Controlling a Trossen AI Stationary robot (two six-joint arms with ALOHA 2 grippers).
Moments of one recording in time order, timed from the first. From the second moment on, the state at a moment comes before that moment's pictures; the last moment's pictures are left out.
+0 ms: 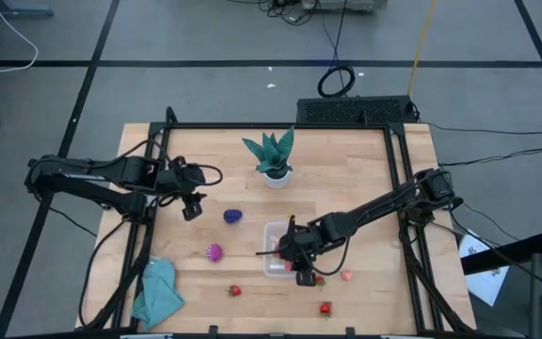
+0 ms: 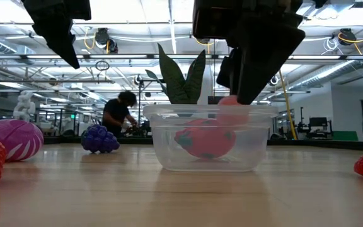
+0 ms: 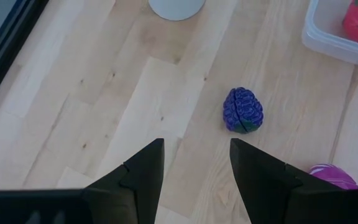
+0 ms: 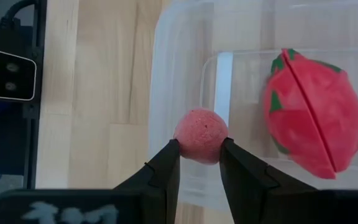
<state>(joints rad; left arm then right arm) -0.04 0.98 0.92 -0.99 -0.25 -0.34 0.33 1.86 1.26 -0.48 -0.18 0.38</state>
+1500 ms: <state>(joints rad) -0.04 0.98 0.92 -0.99 -0.27 -0.32 0.32 1.86 1.29 -0.41 -0.19 0.32</state>
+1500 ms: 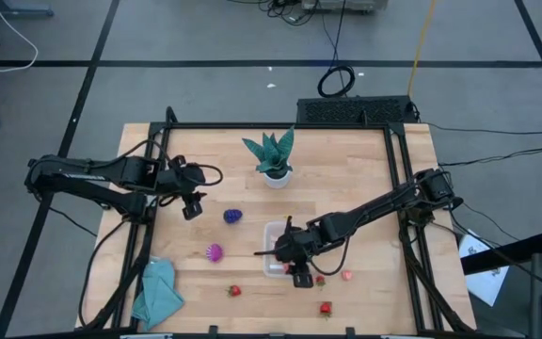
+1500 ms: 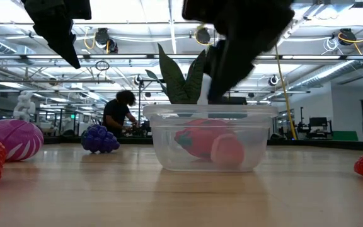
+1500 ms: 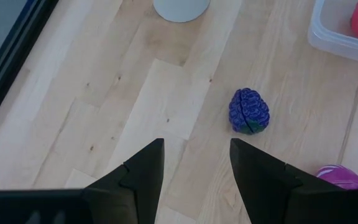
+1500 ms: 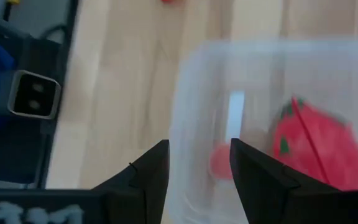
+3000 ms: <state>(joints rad) -0.13 1.40 0.92 -0.71 -0.27 -0.24 0.30 1.44 1.42 -0.44 0.03 -0.04</state>
